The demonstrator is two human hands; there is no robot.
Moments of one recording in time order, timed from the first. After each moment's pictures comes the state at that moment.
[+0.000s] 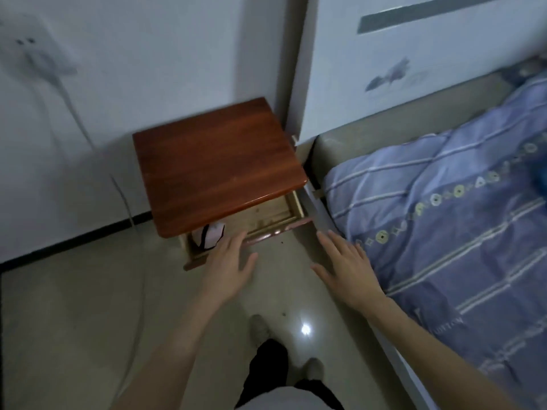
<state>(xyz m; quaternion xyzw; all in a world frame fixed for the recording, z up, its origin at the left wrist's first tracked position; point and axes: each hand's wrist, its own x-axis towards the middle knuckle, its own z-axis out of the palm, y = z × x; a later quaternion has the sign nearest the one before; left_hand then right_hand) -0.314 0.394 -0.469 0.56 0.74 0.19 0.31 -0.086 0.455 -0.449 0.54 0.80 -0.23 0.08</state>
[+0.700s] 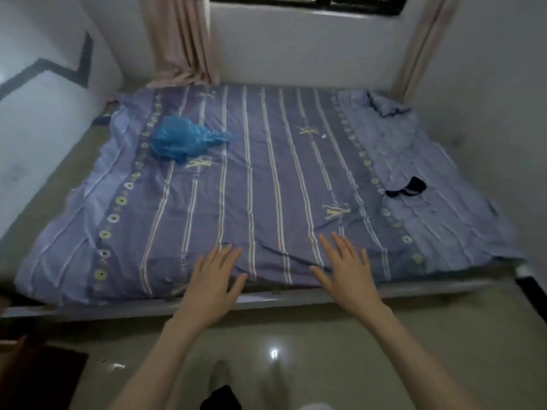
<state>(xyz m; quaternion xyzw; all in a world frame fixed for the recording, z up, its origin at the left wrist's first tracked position) 0.142 0.201 -0.336 0.95 0.23 0.05 0.22 0.310 0.002 -0.319 0.92 0.36 -0.07 -0.12</state>
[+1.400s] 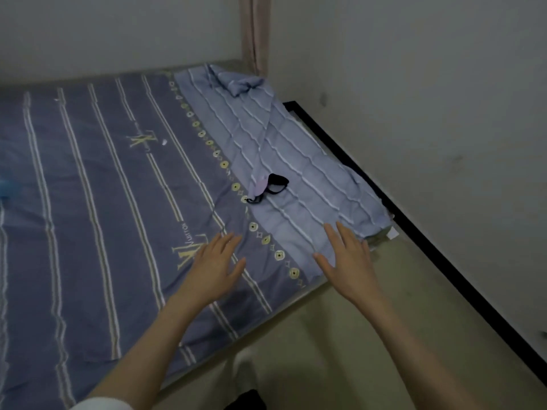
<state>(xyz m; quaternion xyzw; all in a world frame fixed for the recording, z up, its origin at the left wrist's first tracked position) 0.602 0.017 -0.370 0.96 0.00 -0.06 0.26 0.652 -0.244 -0.337 0.98 0.11 -0.04 -0.16</state>
